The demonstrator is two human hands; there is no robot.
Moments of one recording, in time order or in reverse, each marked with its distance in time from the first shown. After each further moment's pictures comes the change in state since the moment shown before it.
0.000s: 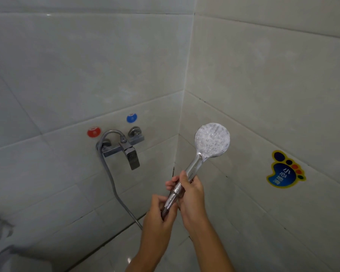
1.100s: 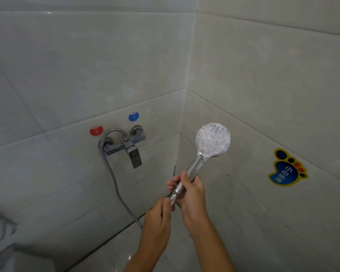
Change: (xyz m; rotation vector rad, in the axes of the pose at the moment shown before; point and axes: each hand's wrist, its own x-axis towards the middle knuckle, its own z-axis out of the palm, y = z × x) left_hand -0.003 0.000 -0.008 0.063 0.010 0.010; right_hand -0.002 0.006 0.003 -0.005 0.031 0.006
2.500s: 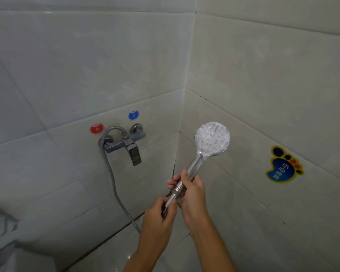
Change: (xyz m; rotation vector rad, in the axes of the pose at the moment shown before) left_hand -0.013 0.006 -0.001 0.002 0.009 0.055; right_hand -0.012 -0.002 -0.005 0.032 -0.024 -0.004
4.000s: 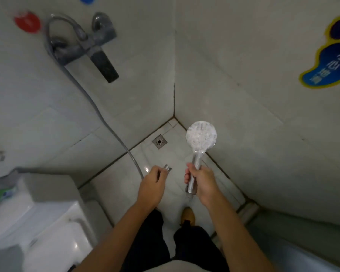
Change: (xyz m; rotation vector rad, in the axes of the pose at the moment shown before) left_hand -0.056 -0.170 0.062 0.267 -0.221 -0.515; right_hand 0.006 0.157 -0.191 -0.204 0.225 0.579
